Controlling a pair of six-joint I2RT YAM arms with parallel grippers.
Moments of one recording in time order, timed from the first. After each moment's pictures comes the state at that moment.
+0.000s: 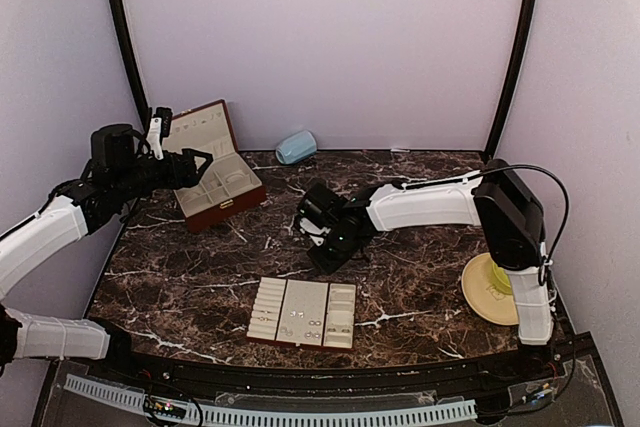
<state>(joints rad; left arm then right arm) -0.28 1.06 0.85 -0.09 0.20 -0.23 0.99 2.15 1.59 -0.64 0.08 0.16</state>
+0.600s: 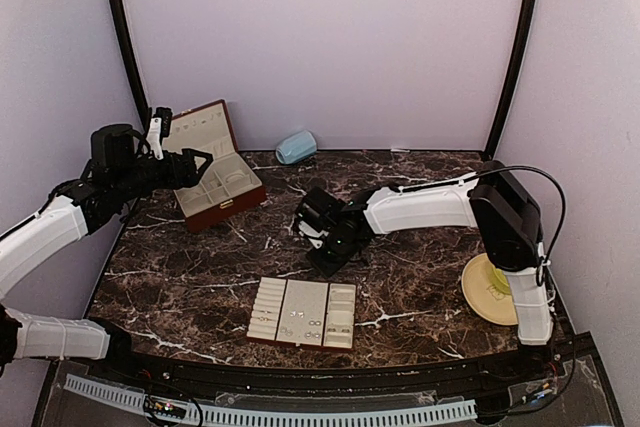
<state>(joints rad) -0.28 1.06 0.85 -0.09 0.20 -0.23 1.00 2.16 1.59 -0.63 0.10 0.16</state>
